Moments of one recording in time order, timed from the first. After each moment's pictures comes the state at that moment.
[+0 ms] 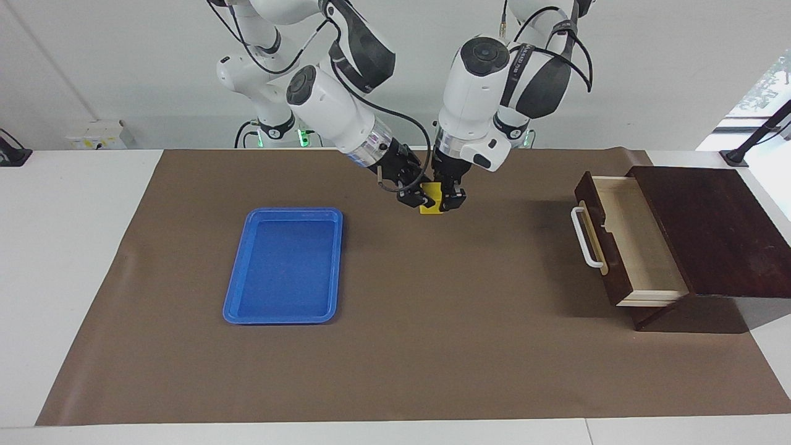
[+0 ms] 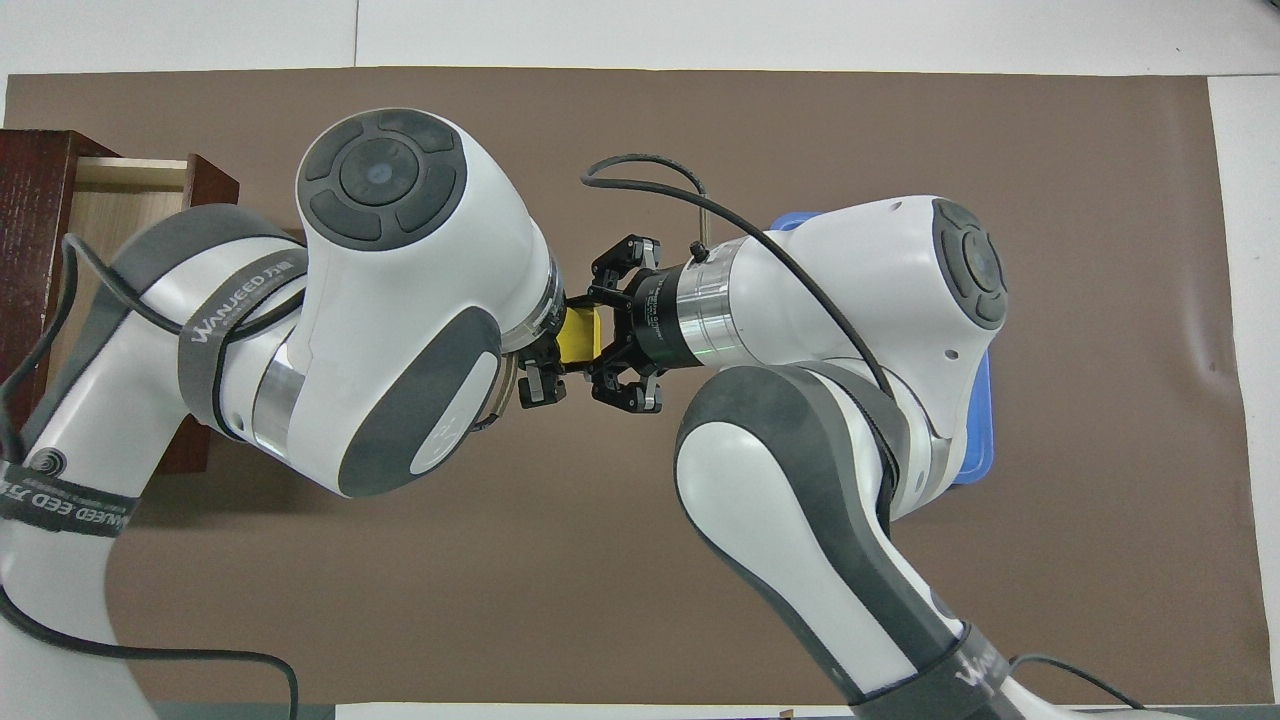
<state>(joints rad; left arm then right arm) -0.57 0.22 -0.04 -1.52 -0.08 1.74 -2.26 0.64 0.18 -0.12 -1.75 0.76 2.20 1.73</state>
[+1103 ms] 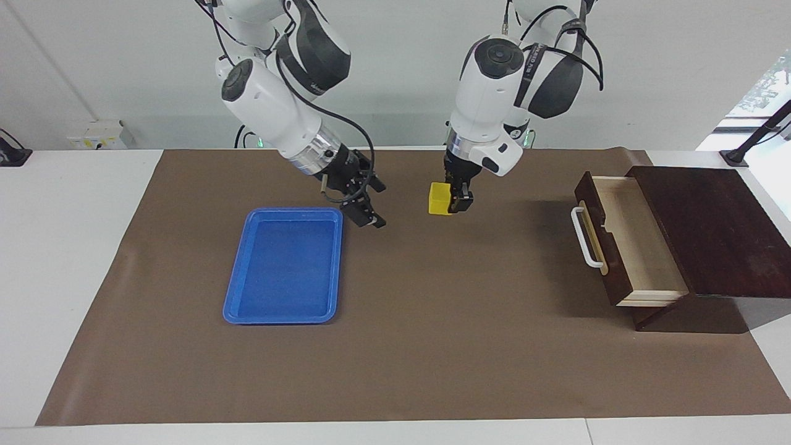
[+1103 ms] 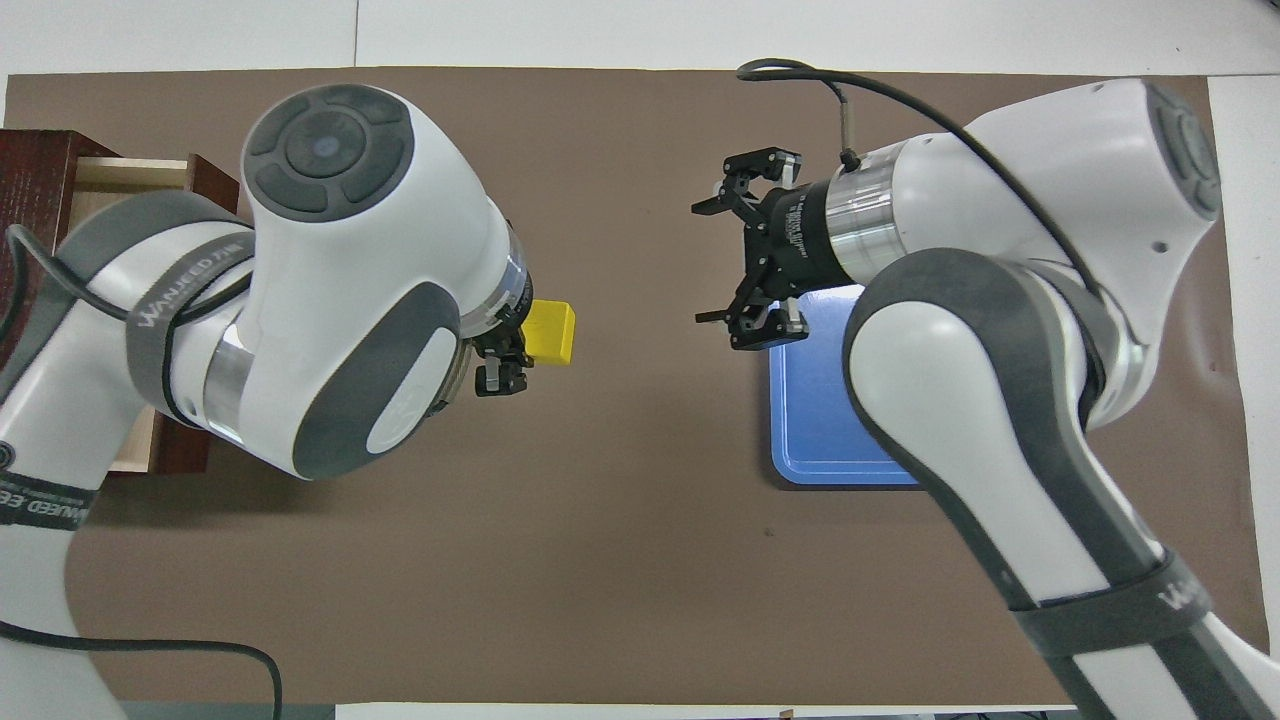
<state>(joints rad) -0.54 0.21 -0.01 -1.52 -0.08 1.71 -2.07 0.44 0.18 -0.13 -1.65 0.63 2.01 1.58</state>
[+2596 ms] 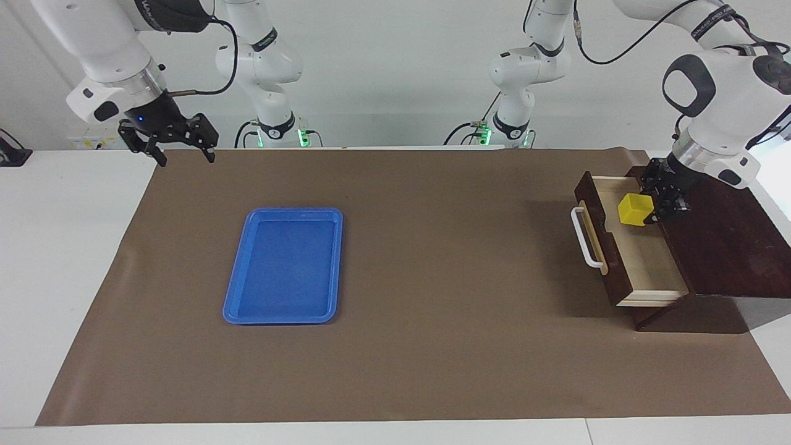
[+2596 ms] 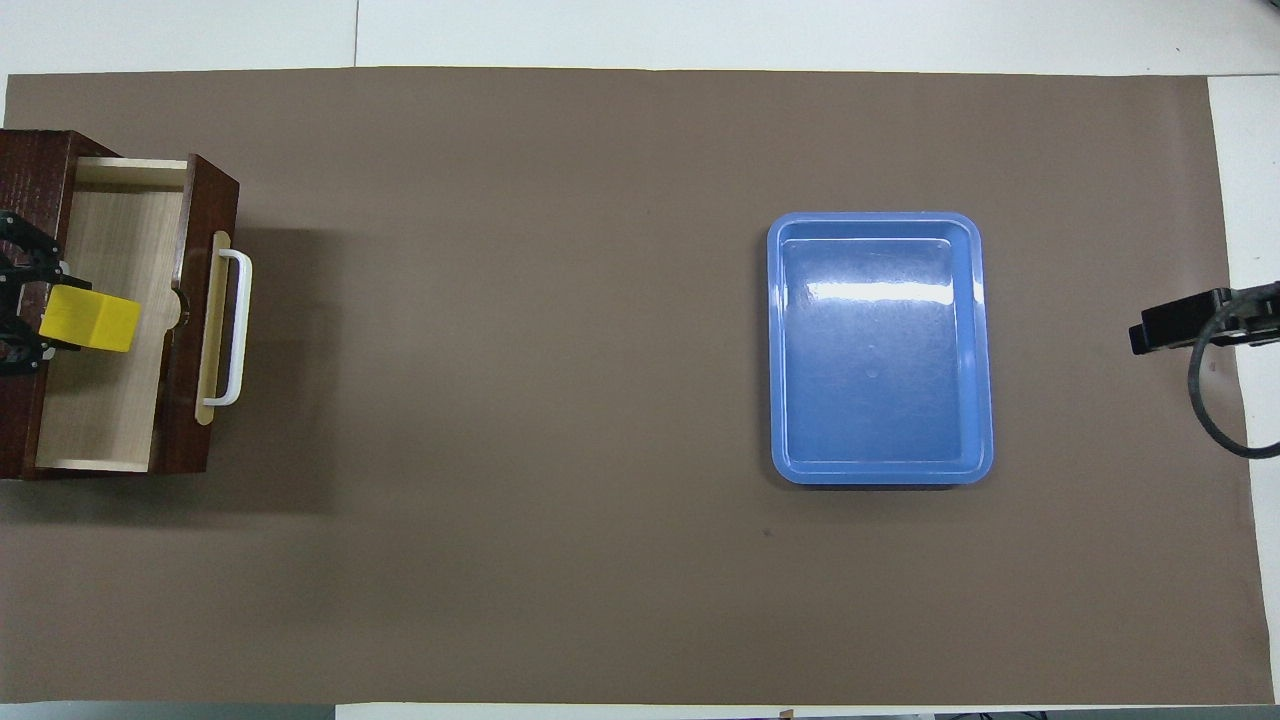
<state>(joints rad) 0.12 0.05 0.00 -1.81 0.00 1.87 -1.30 -0.09 -0.08 0.04 -1.63 0.03 1.49 -0.10</state>
